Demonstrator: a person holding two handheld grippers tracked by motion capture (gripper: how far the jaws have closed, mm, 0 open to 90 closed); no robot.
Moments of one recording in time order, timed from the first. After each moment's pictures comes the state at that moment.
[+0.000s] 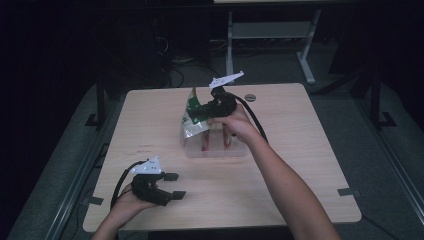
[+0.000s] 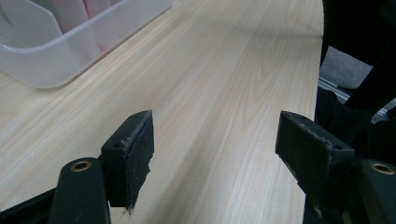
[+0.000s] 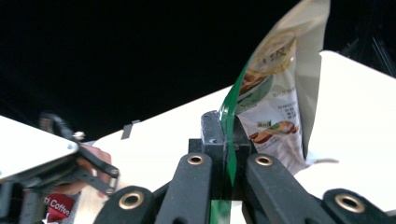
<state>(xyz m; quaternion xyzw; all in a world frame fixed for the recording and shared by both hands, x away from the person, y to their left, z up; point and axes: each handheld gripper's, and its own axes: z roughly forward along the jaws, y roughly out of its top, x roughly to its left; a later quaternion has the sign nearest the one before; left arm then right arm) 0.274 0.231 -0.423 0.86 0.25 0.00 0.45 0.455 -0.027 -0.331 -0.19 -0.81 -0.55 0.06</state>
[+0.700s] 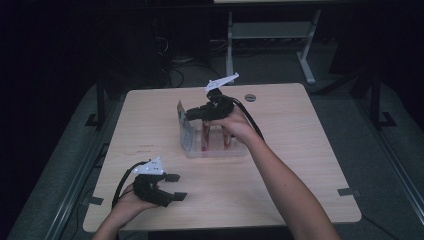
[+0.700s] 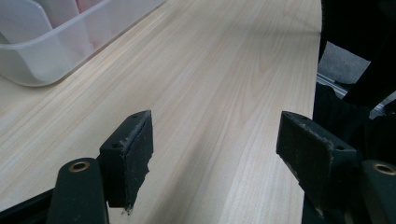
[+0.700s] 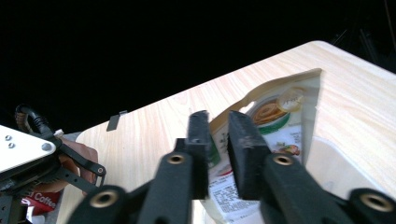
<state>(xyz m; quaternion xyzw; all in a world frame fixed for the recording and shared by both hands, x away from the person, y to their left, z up) 0.275 0.228 -0.425 0.86 0.24 0.00 0.44 0.449 -0.020 -0.329 -0.19 -0.82 -0.53 0.04</state>
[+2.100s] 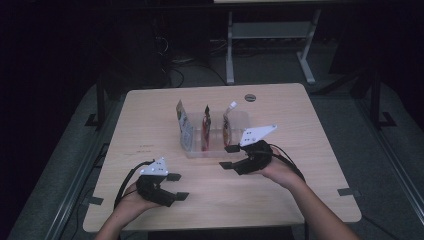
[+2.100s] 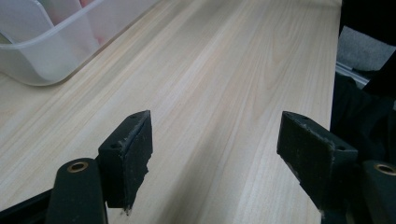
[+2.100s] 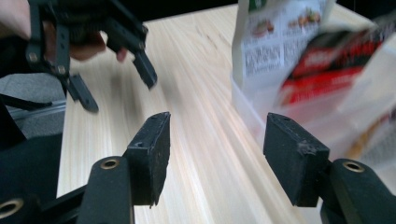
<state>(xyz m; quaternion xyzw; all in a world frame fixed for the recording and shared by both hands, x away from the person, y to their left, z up) 0.276 0.219 -0.428 0.88 0.24 0.02 0.42 0.328 -0.108 -0.382 -0.17 -0.86 -0.48 -0.05</state>
